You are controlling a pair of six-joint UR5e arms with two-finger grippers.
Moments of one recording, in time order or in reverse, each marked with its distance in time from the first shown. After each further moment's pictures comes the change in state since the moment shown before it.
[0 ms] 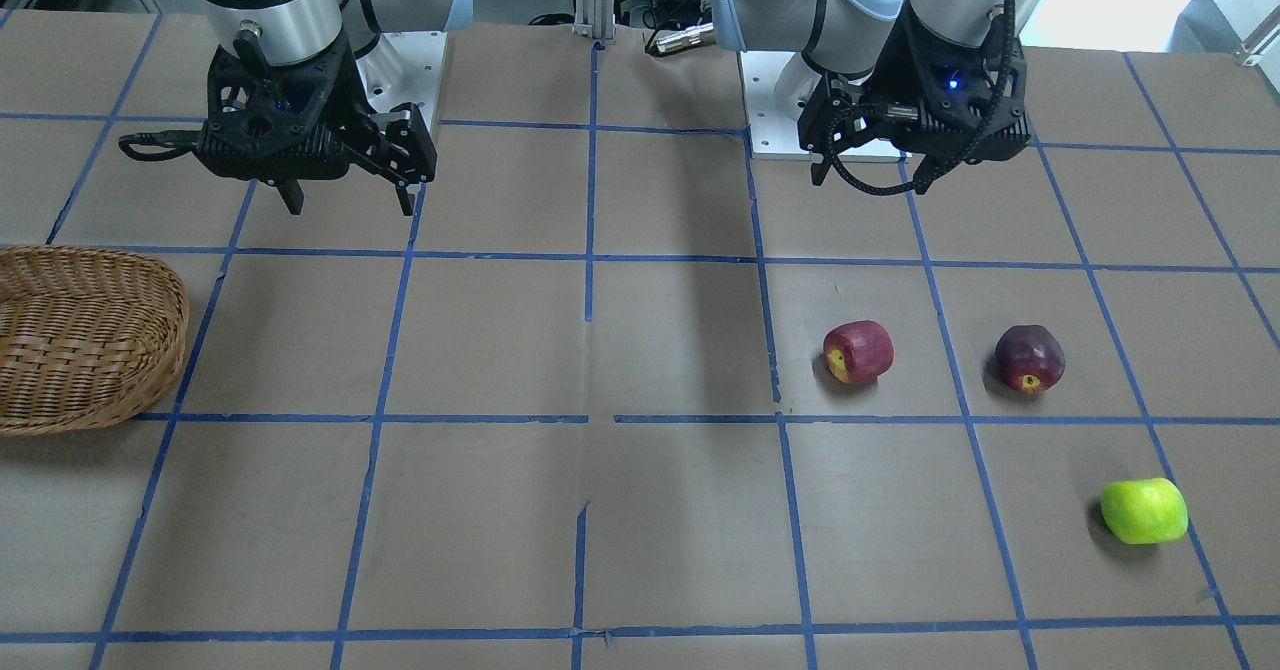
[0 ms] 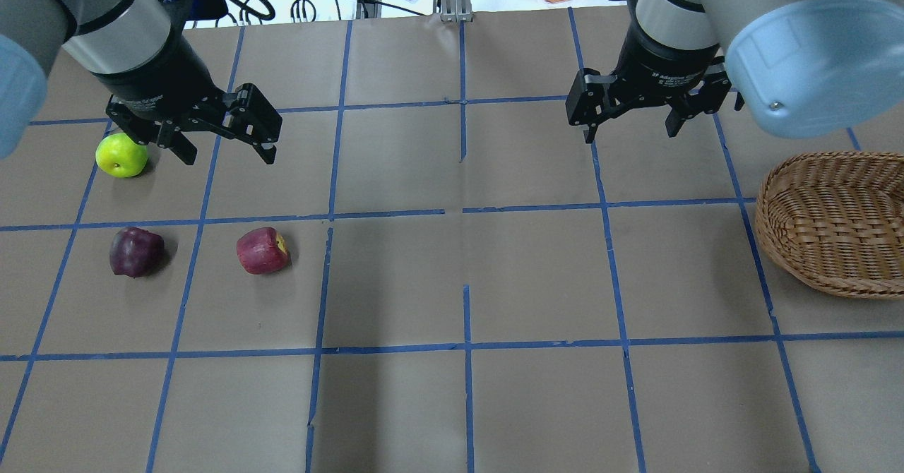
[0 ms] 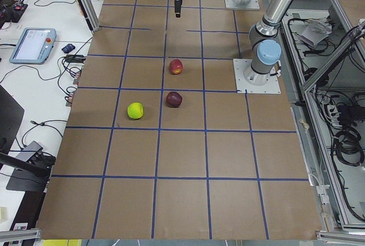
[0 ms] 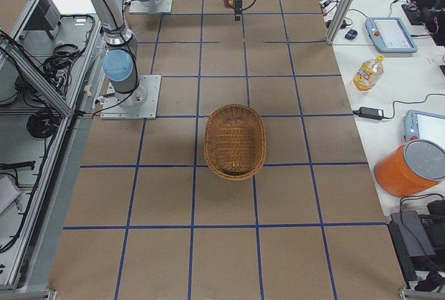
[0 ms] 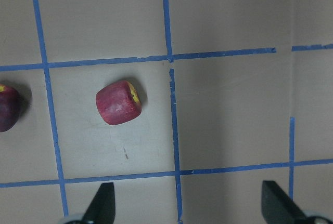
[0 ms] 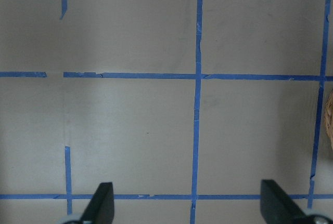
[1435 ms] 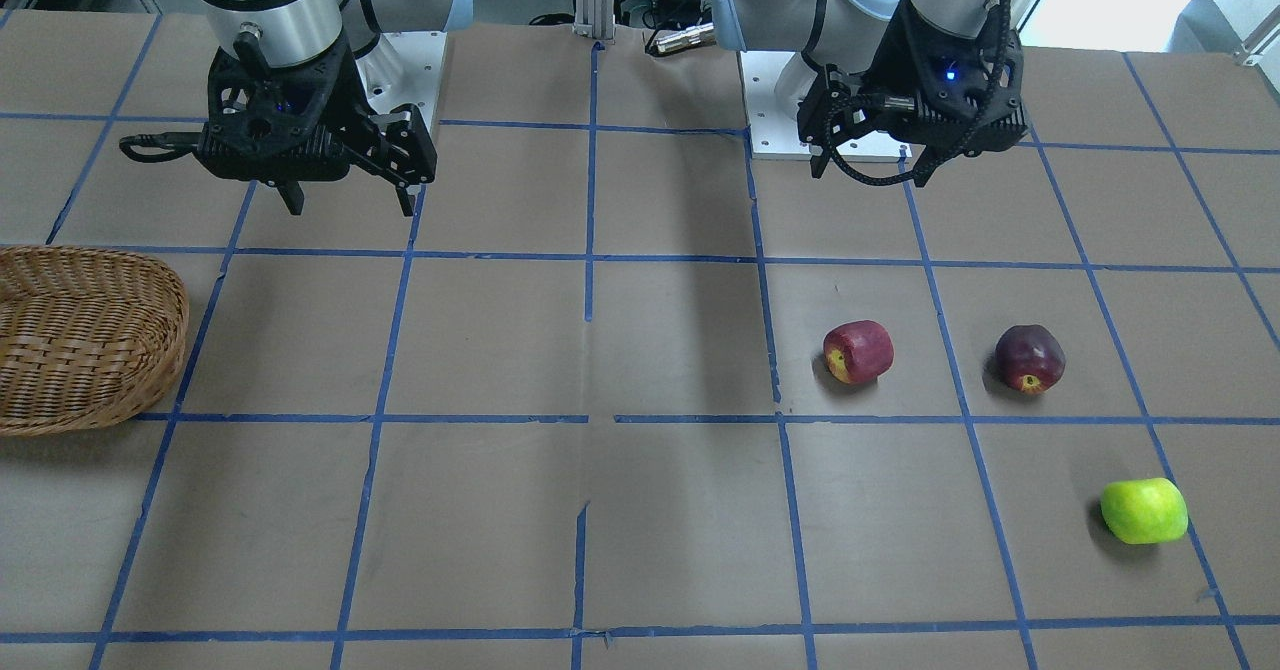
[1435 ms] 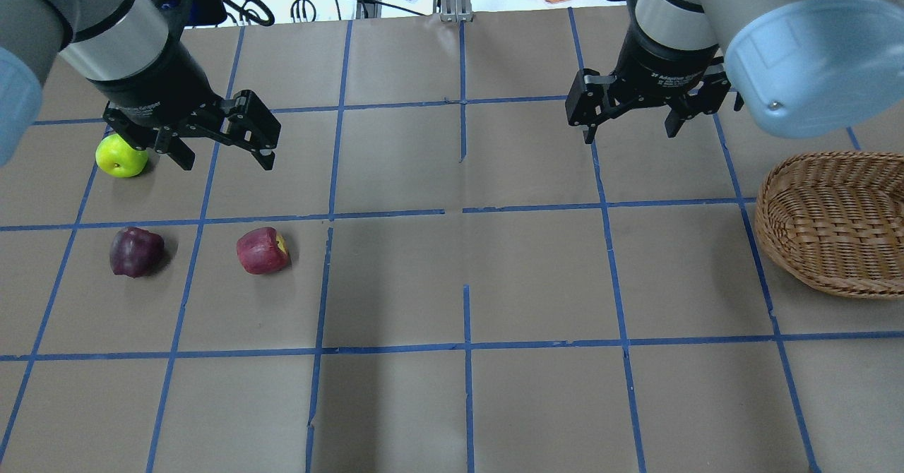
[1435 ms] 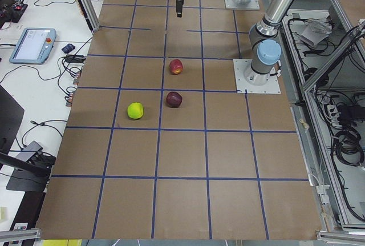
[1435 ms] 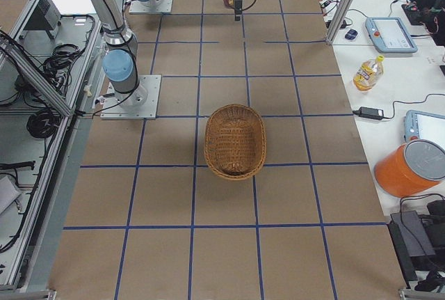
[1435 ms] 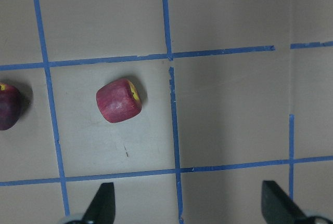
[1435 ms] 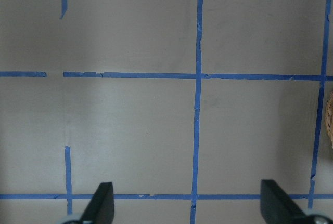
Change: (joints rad) left arm -0.001 0.020 -0.018 -0.004 0.005 0.007; right arm -0.001 0.001 0.001 0.000 0.001 0.000
